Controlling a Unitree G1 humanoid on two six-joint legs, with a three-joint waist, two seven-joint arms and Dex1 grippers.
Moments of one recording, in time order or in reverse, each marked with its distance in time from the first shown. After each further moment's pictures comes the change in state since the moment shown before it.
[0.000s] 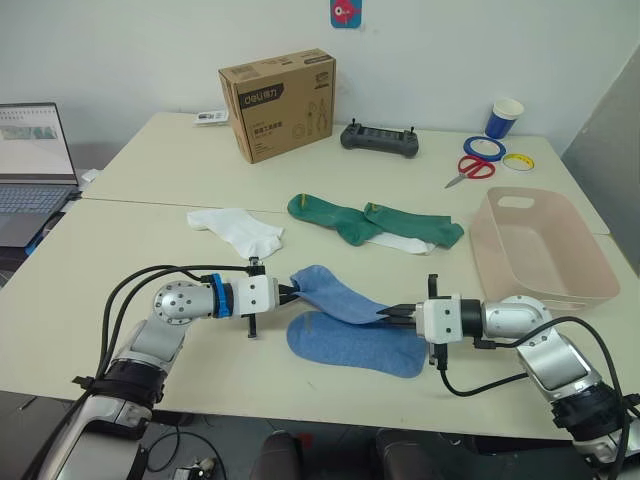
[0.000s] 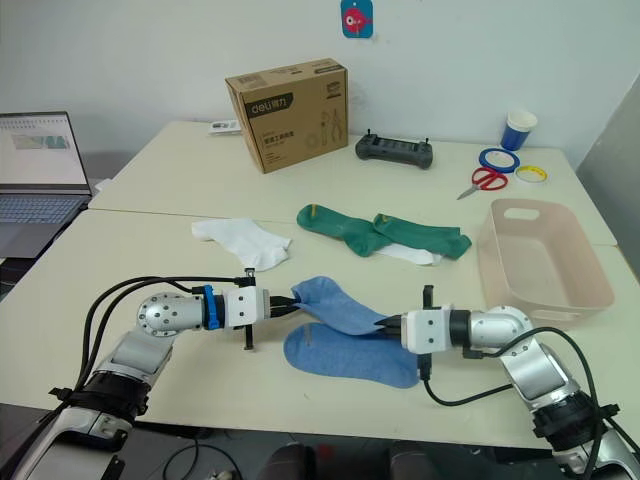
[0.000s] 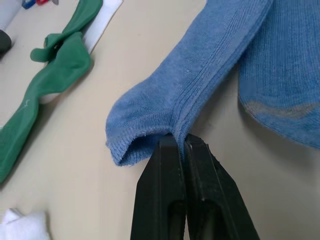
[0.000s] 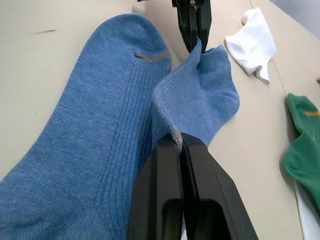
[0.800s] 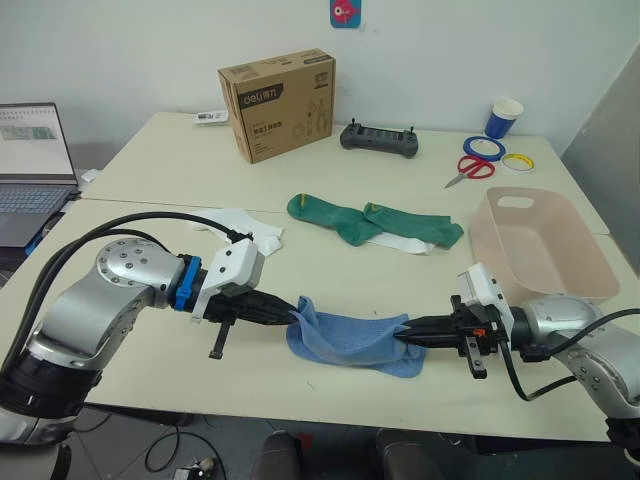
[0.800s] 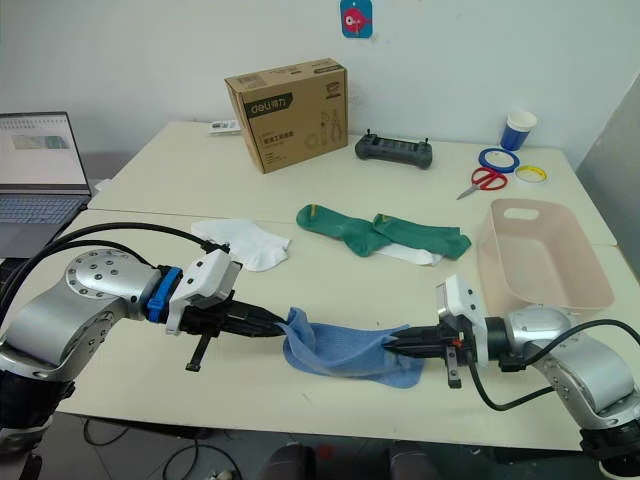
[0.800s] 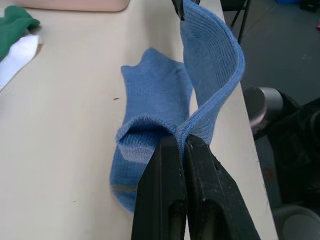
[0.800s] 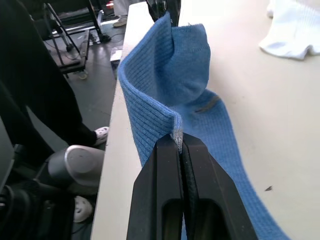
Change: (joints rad) left arm -0.043 0.263 0.052 -0.588 -0.489 0.883 -0.286; right arm 0.103 -0.137 -0.182 -0.330 0.559 0.676 0.059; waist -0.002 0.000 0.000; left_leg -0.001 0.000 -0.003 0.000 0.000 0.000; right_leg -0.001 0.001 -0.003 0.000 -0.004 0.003
